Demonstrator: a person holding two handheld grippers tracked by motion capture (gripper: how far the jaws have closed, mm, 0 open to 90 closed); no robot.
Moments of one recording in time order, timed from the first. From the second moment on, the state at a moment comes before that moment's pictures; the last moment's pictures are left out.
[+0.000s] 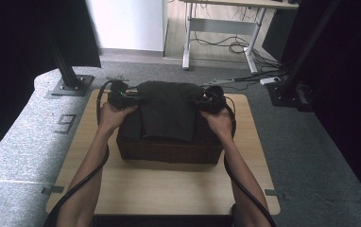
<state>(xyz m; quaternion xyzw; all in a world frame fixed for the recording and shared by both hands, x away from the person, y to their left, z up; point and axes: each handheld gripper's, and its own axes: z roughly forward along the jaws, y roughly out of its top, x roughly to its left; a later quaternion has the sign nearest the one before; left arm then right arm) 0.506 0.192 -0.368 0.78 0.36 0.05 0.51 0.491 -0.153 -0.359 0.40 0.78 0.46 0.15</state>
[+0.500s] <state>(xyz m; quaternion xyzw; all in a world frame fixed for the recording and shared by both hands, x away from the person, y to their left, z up) 0.507 0.204 -0.396 0.79 0.38 0.05 0.47 0.492 -0.138 -0.401 0.41 0.79 0.45 0.12</state>
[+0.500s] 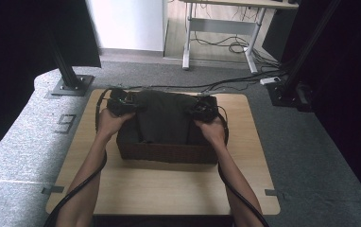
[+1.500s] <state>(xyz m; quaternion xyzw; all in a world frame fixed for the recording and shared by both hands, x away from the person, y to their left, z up) 0.516 0.168 -0.429 0.83 0.41 0.06 0.37 0.505 -0.144 -0.433 0.44 0.80 0.38 0.12</state>
